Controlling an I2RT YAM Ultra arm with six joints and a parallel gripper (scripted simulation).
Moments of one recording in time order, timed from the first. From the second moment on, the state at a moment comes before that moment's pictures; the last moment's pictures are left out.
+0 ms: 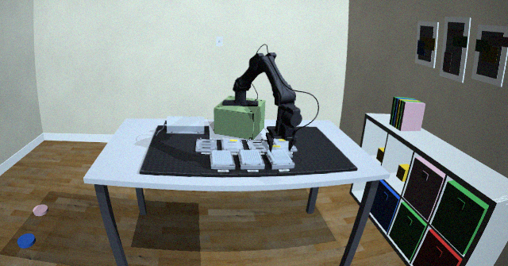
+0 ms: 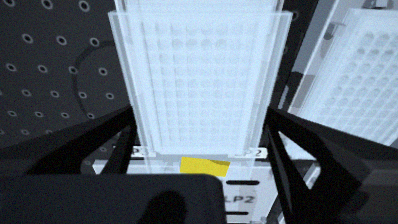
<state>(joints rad) 0.45 2.48 1.89 -0.93 0.06 0.25</state>
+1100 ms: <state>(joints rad) 0.45 2.51 1.90 -0.91 0.06 0.25</state>
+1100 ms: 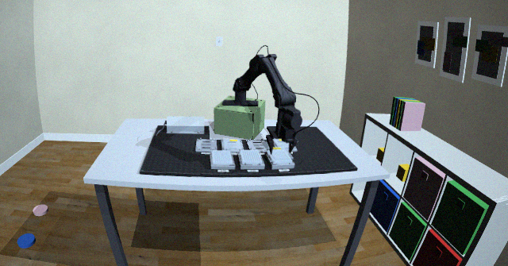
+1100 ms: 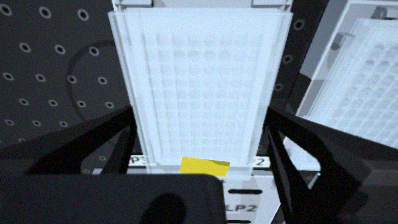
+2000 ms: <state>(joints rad) 0.45 2.51 1.87 -0.87 0.06 0.24</state>
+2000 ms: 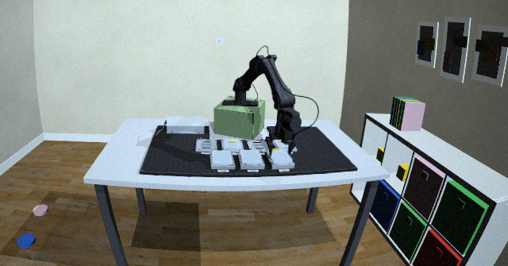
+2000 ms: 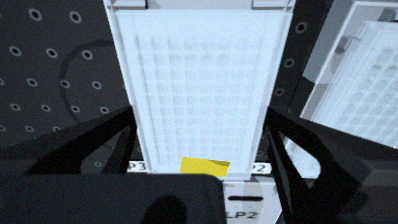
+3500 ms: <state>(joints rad) 0.45 2.51 1.86 -0.86 0.06 0.24</state>
